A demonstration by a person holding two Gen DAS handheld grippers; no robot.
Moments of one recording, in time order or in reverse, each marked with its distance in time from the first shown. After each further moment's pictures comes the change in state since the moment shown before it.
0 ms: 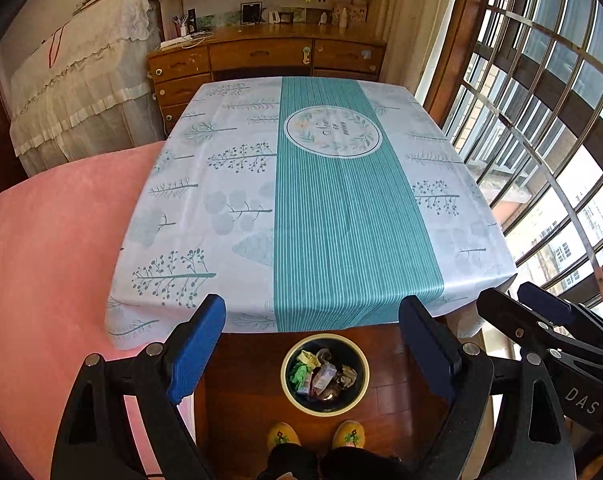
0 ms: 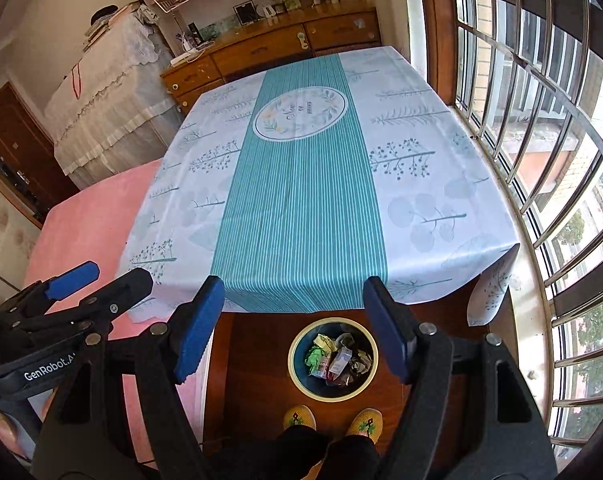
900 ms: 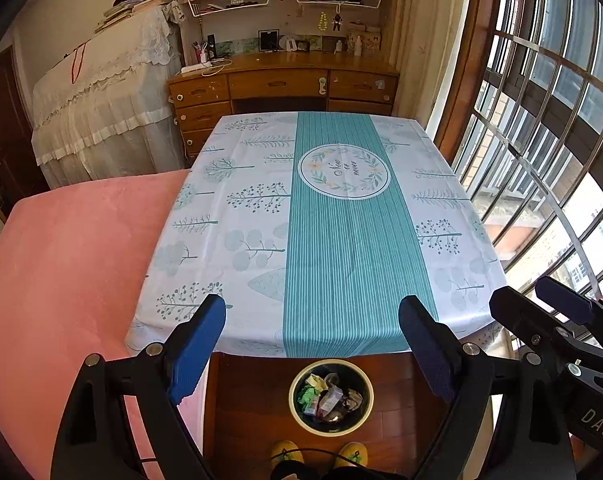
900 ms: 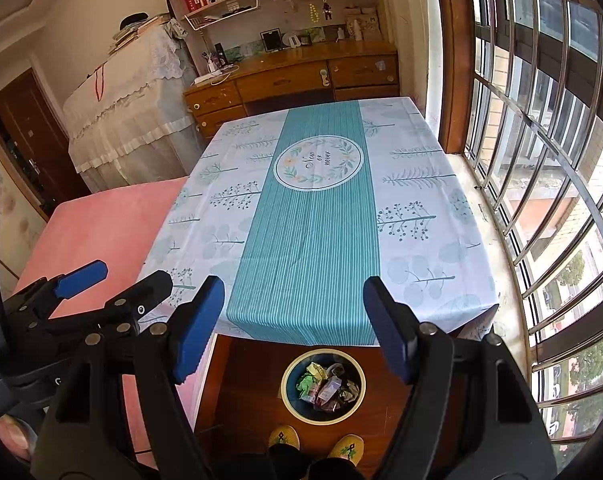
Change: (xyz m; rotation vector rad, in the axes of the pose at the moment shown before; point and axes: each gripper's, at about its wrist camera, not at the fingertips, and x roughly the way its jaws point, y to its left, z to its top) left arm -0.040 -0.016 0.026 -0.026 -0.092 0.073; right arm -0.050 0.023 0.036 -0.092 -0.082 0.011
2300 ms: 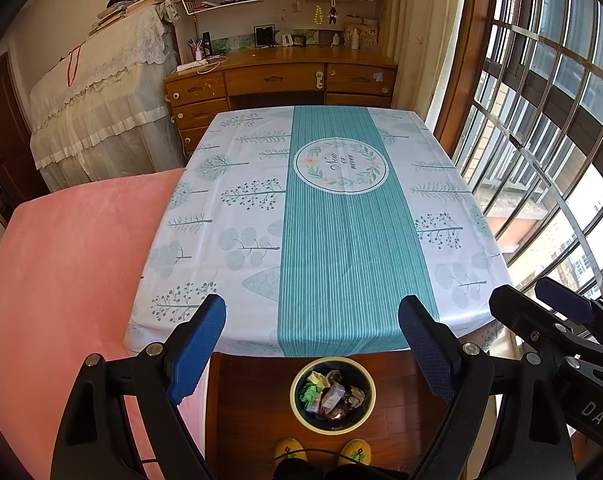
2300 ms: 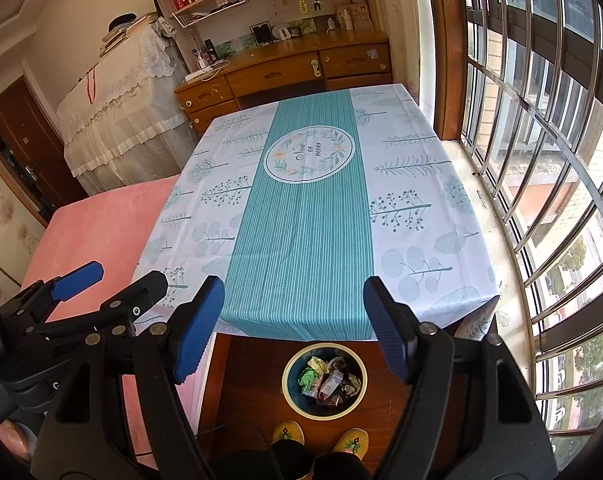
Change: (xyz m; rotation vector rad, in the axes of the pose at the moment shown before) left arm 0.010 -0.004 0.002 0.014 0.018 -0.005; right arm 0.014 -0.015 0.002 0.032 0.027 -0.005
